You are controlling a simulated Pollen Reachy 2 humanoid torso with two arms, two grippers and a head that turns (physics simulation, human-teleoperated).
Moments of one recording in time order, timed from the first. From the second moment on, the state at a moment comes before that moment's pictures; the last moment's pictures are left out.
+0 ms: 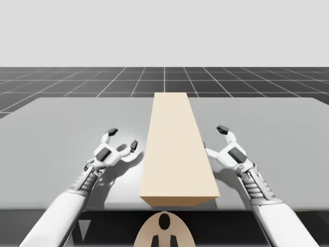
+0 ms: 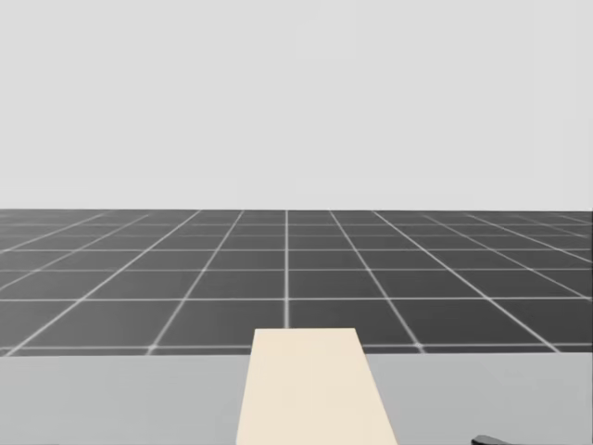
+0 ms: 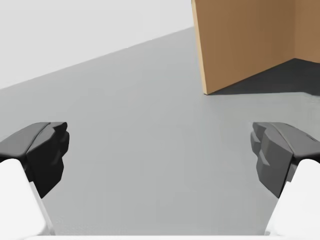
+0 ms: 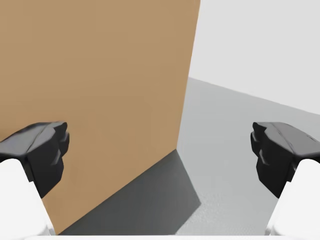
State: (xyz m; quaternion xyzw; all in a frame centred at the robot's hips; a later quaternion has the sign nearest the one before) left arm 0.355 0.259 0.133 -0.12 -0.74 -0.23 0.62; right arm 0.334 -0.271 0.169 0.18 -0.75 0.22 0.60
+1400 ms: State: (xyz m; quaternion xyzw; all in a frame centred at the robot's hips) left arm 0.387 0.123 0.122 -0.39 -0.59 -0.46 0.54; right arm 0.289 -0.272 0.161 0.24 -0.74 0.33 0.53
